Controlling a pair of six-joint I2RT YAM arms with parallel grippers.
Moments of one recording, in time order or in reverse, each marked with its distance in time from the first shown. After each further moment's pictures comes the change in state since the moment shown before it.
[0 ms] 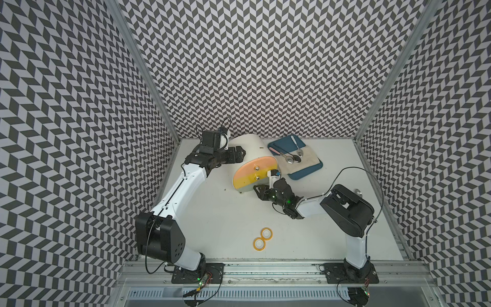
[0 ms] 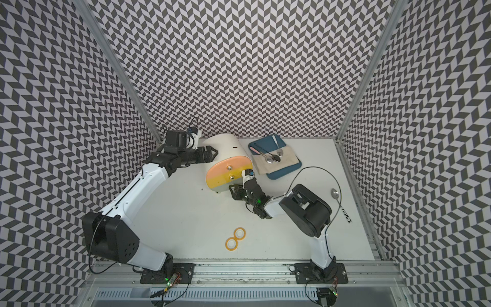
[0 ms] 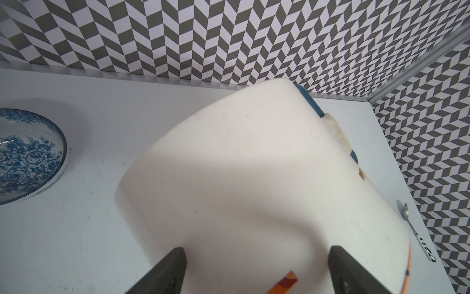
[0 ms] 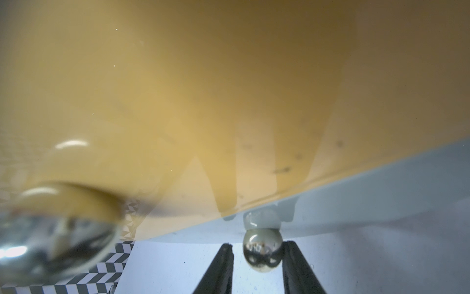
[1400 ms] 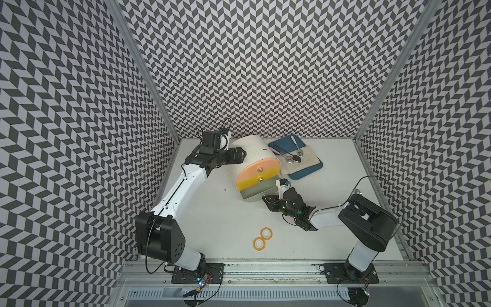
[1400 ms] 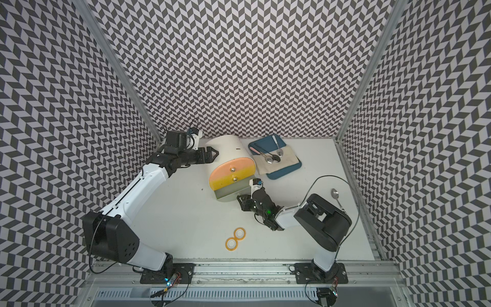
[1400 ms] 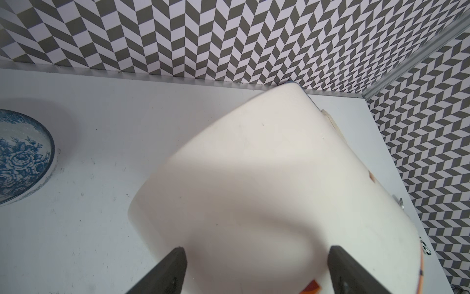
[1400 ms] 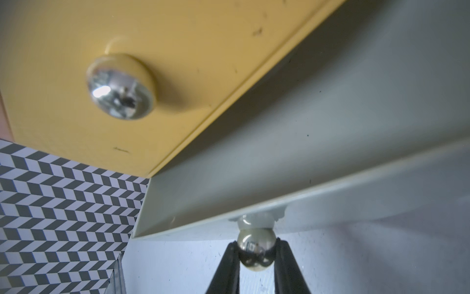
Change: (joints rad) left arm 0.003 0.000 -0.012 0.009 0.023 0.010; right arm 0.046 -0.233 -0.262 -0.040 0.014 0.025
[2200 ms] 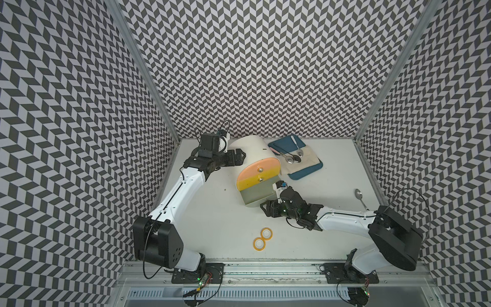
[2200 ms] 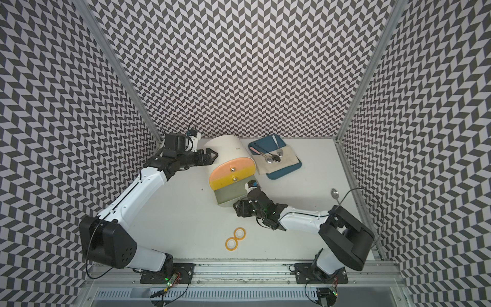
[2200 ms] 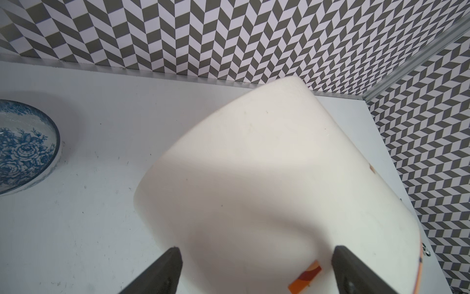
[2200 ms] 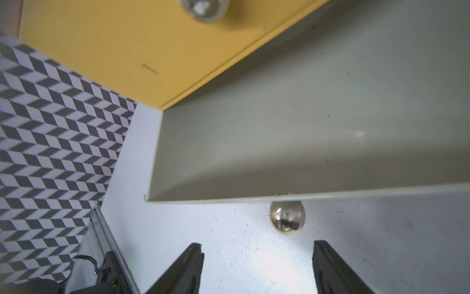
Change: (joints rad) left arm 0.002 -0.054 -0.063 0.024 0.012 -0.019; right arm 0.080 -0.219 0.122 -0.575 0.002 -0.137
